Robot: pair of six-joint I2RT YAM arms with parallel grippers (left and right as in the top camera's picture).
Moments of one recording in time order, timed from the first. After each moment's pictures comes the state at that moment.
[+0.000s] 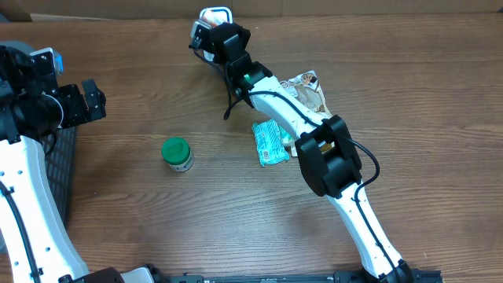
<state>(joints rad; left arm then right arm) 0.42 1.48 1.63 -1.15 0.24 0.08 0.60 2.60 2.23 -0.07 0.41 -0.93</state>
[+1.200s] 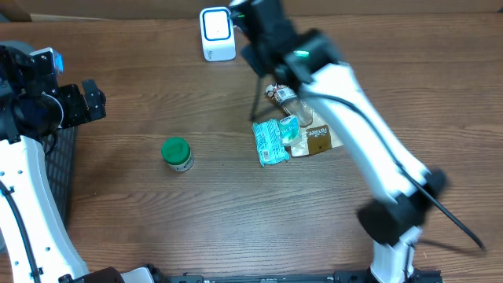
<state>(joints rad) 0.42 1.48 1.63 -1.15 0.24 0.08 0.59 1.98 2.24 -1.15 0.29 -0.08</state>
